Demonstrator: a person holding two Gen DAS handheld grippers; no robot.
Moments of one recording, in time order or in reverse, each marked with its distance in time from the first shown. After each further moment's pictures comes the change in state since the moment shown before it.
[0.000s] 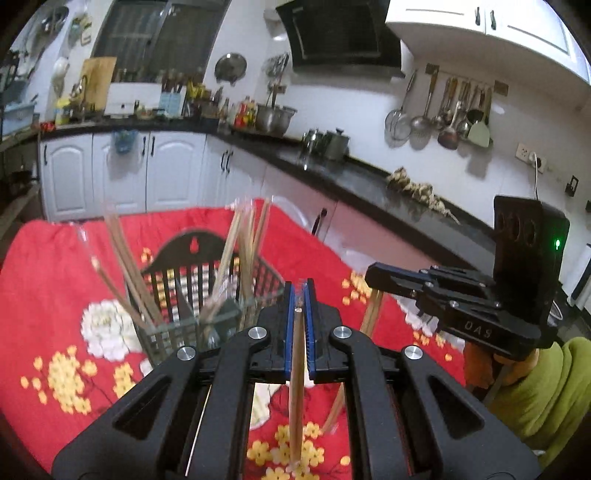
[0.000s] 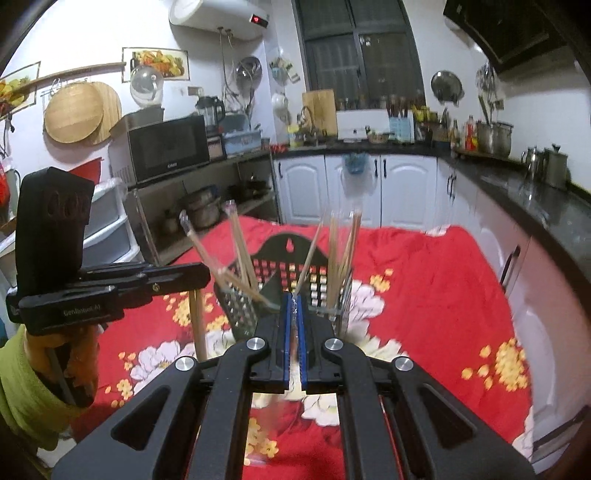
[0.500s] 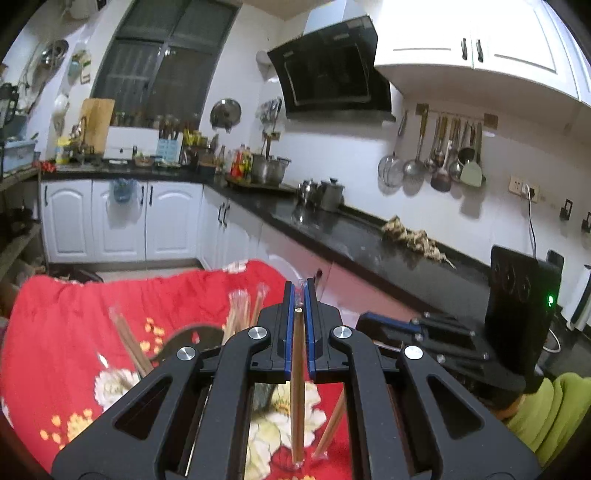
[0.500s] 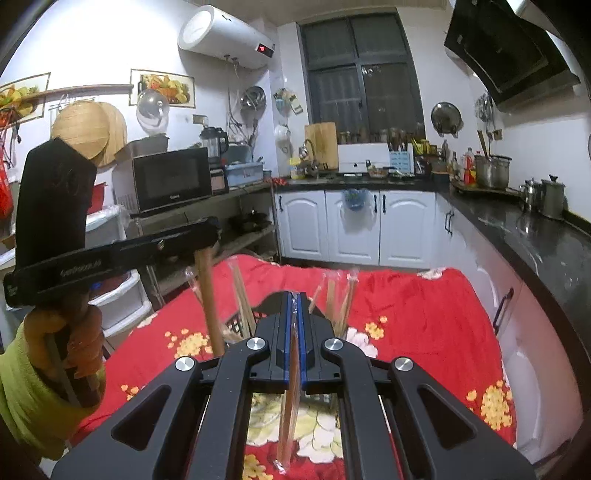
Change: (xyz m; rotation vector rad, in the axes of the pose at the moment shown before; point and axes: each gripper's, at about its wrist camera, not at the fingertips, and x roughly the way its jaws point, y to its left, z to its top) left arm -0.019 -0.014 0.065 0.033 -0.172 0.003; right arm -0.013 0.001 0.040 -0.027 -0.116 0.002
